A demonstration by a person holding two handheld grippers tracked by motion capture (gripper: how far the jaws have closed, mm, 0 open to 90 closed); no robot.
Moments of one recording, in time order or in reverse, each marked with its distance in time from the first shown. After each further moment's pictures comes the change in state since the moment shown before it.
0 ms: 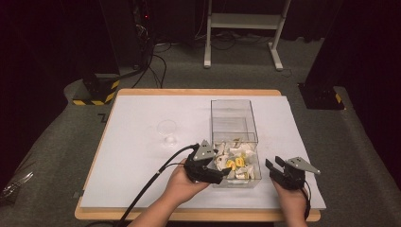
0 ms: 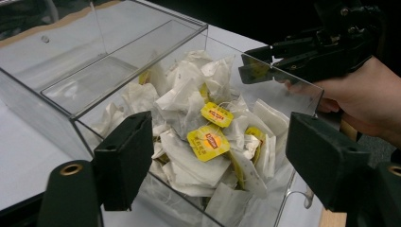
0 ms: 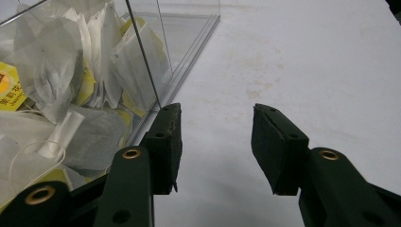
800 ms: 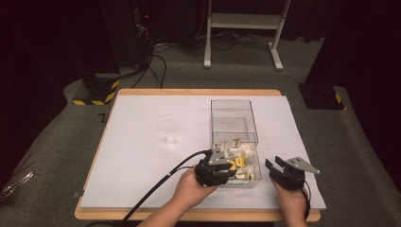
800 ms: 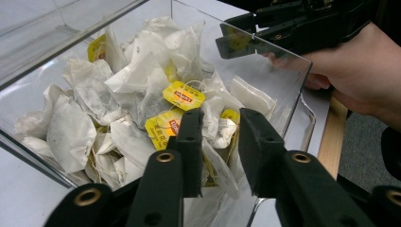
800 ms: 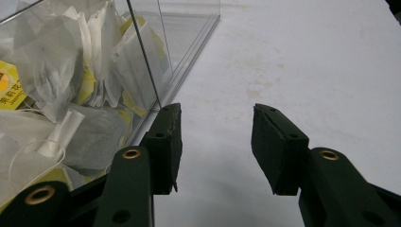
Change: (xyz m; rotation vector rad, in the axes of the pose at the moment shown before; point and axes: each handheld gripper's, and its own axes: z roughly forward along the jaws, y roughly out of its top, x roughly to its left) left arm -0.016 -0.003 0.025 0.114 -0.044 0.023; right arm 0.000 0.000 0.000 0.001 -0.002 -0.003
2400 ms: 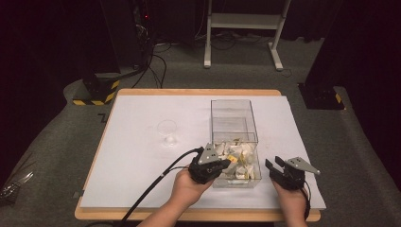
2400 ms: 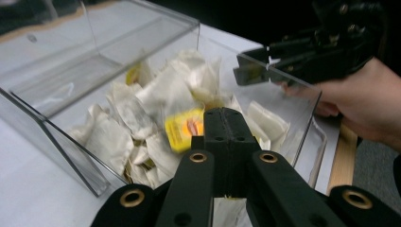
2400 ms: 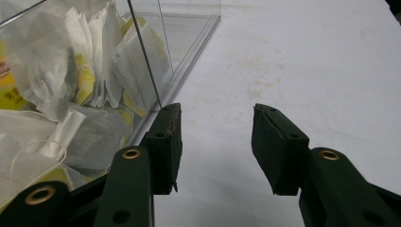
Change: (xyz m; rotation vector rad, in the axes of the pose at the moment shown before) left arm 0.008 -0.003 -0.020 -0.155 0.051 -0.023; right arm 0.000 0.000 0.000 -0.004 0.002 -0.003
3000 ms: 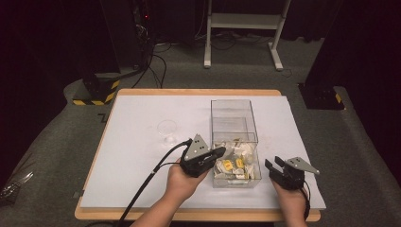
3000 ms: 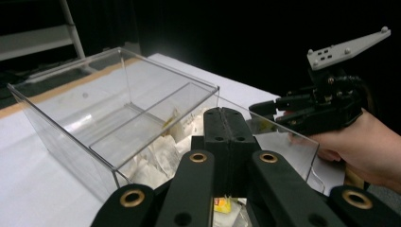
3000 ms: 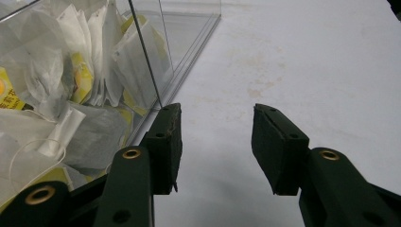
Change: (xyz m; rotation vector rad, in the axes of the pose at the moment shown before) left arm 0.009 0.021 -0.031 -0.155 0.055 0.014; right arm 0.001 0.000 0.001 0.005 -0.002 -0.002
